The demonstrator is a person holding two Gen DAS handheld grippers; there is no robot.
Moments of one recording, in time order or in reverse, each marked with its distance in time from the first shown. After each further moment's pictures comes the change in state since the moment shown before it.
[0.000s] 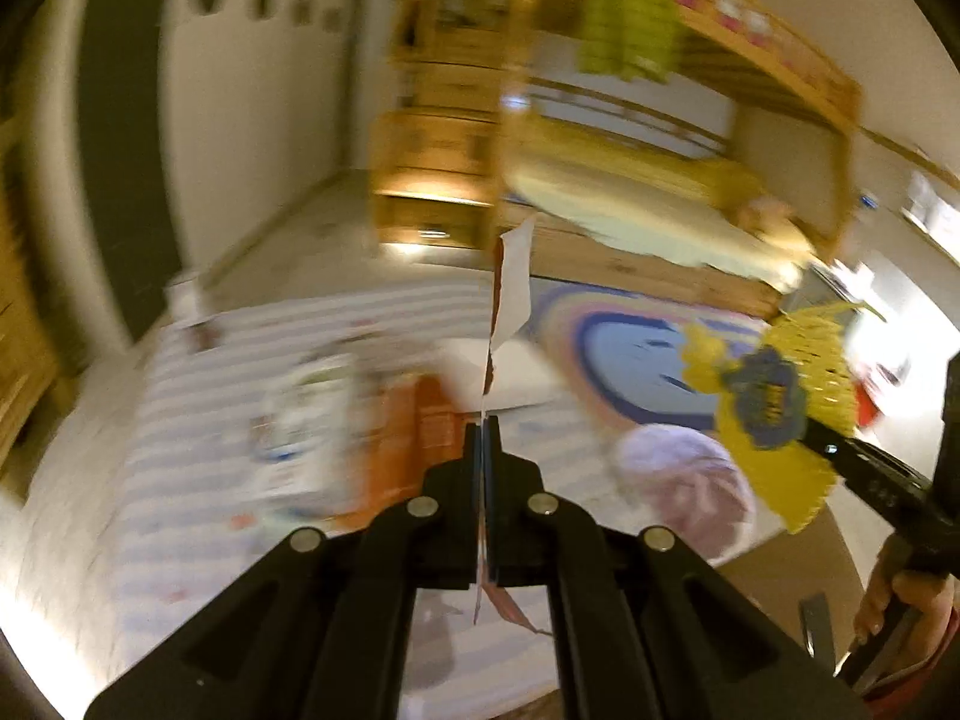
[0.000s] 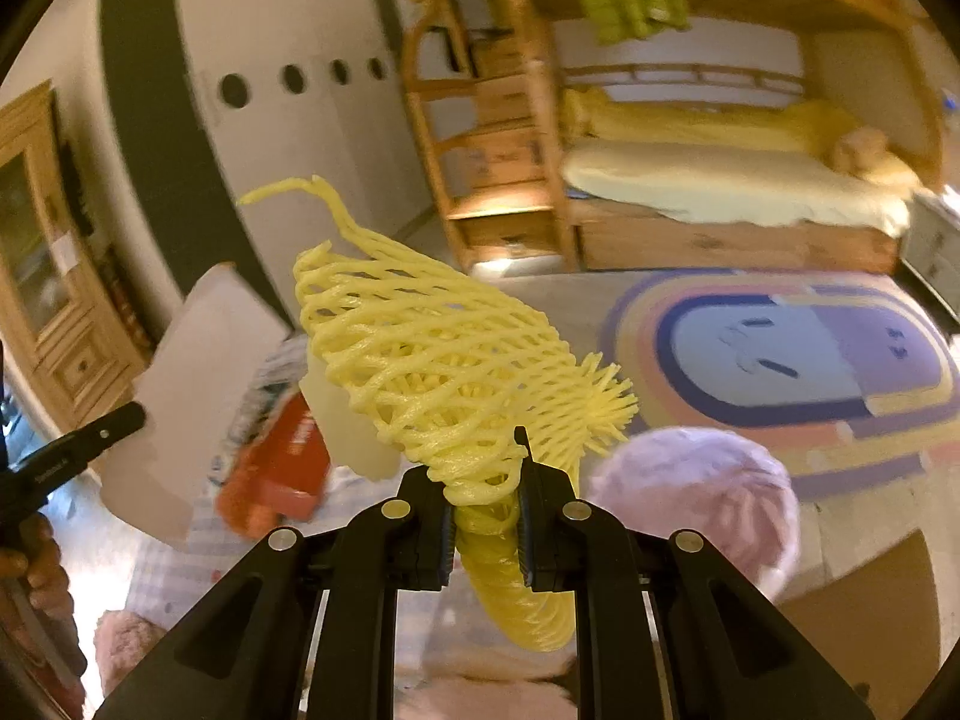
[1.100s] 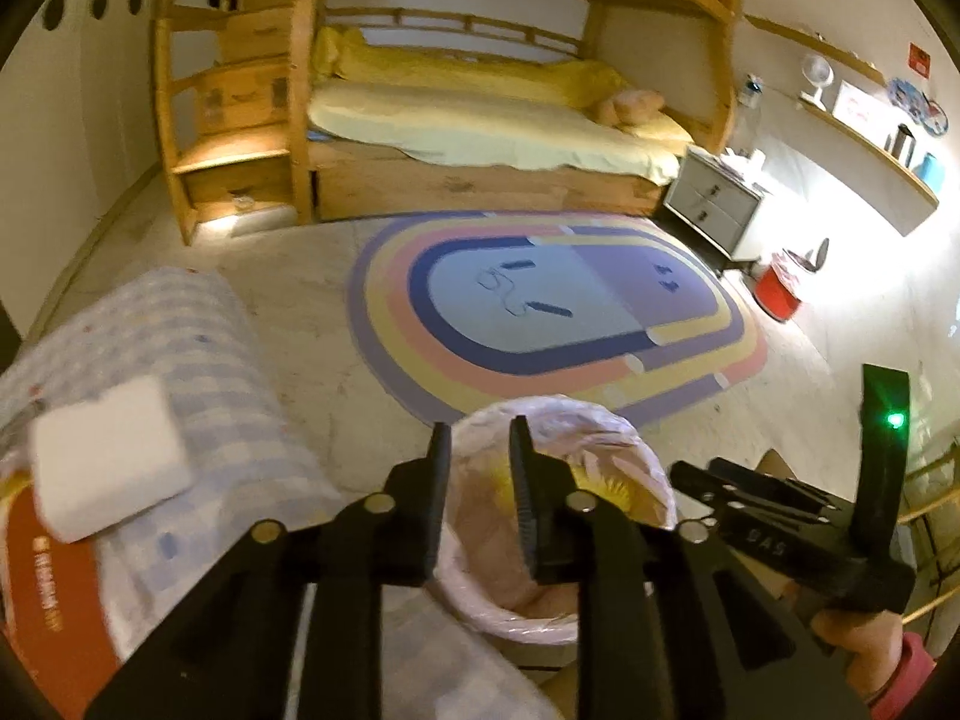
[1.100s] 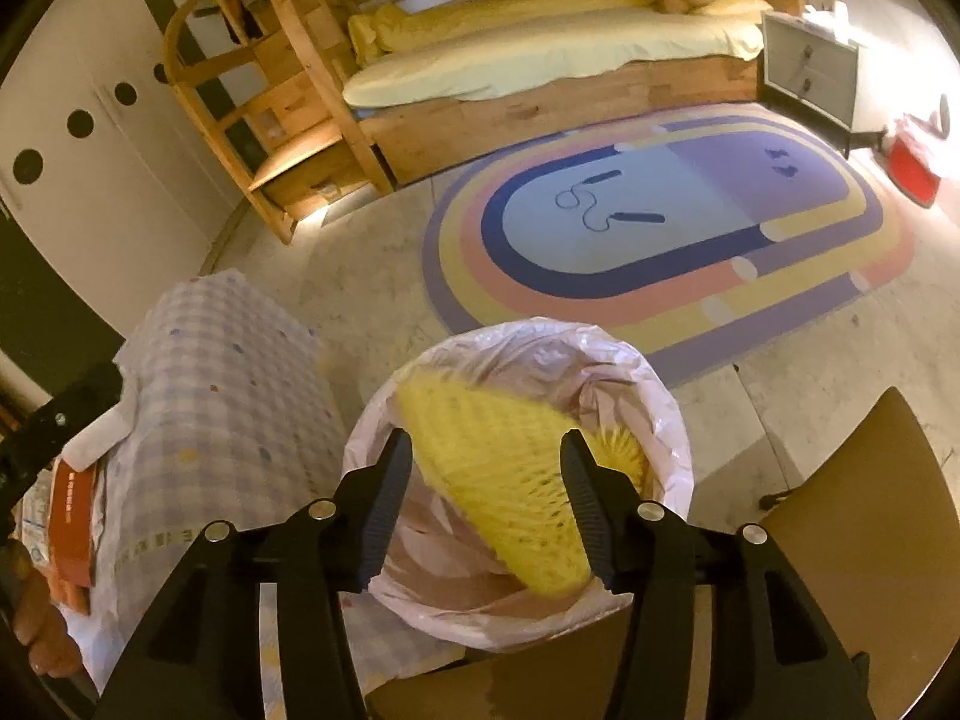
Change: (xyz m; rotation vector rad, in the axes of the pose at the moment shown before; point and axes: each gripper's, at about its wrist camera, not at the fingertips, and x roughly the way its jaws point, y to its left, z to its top) left arm 0.167 -0.138 0.019 0.183 0.137 -0.240; right arm 0.088 -0.153 -0.033 0.297 0.158 -0.219
